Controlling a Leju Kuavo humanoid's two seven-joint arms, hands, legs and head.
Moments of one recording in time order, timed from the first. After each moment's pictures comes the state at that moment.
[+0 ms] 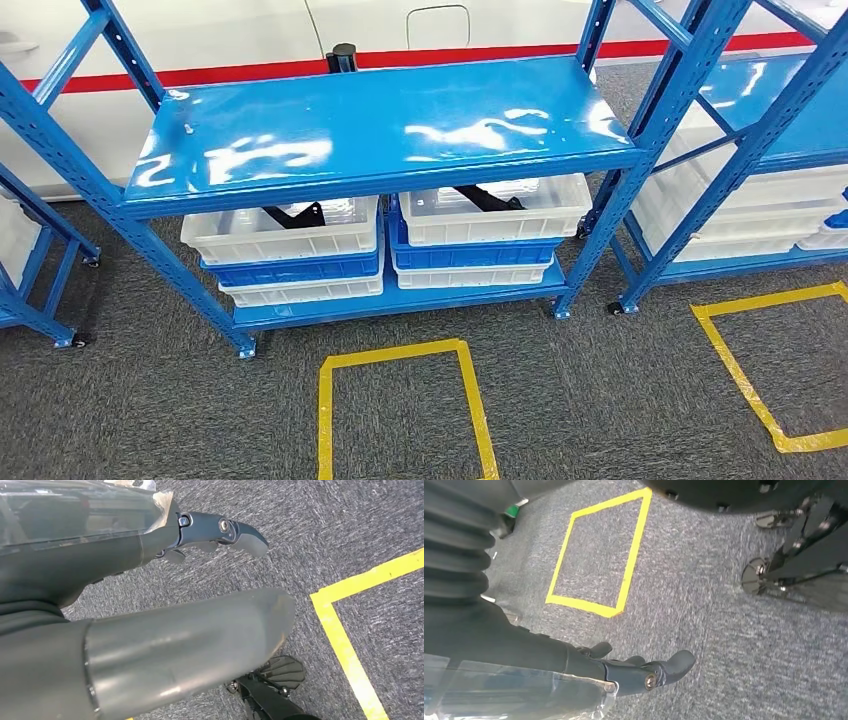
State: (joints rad) left arm -0.05 -0.01 -0.03 -0.19 -0.09 0.23 -0.21; right arm -0.02 -0.06 0.56 -0.17 -0.26 -0.06 0.01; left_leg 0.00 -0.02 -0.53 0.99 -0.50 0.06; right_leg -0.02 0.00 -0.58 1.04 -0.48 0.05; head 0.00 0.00
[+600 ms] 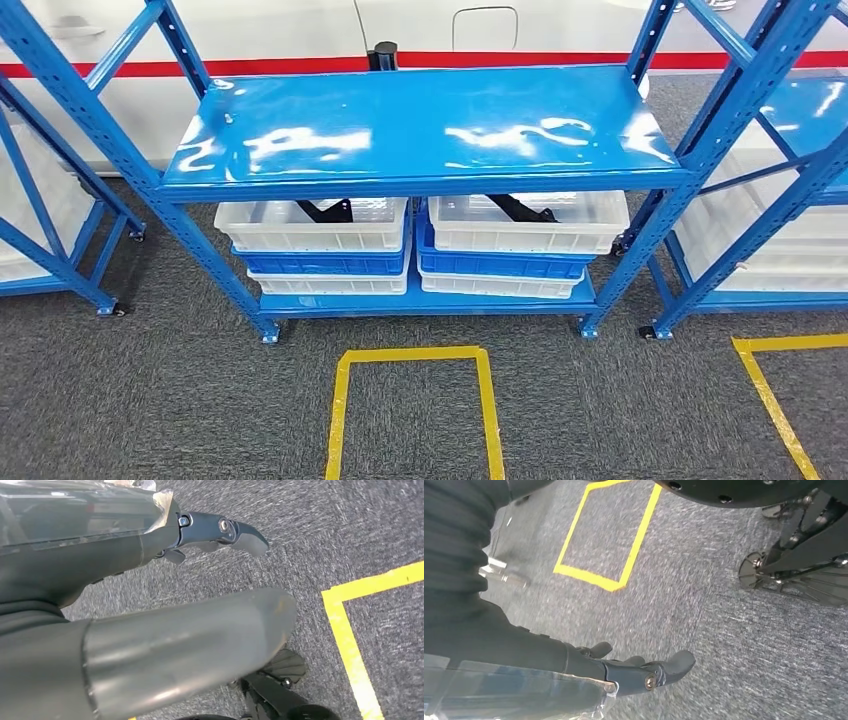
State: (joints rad) left arm -0.05 -0.01 -0.03 -0.19 -0.09 0.24 -0.21; right arm -0.01 -0.07 0.57 -0.17 -0.25 -0.05 0.01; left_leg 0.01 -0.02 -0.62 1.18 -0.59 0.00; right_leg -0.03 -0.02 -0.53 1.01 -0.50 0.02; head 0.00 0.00
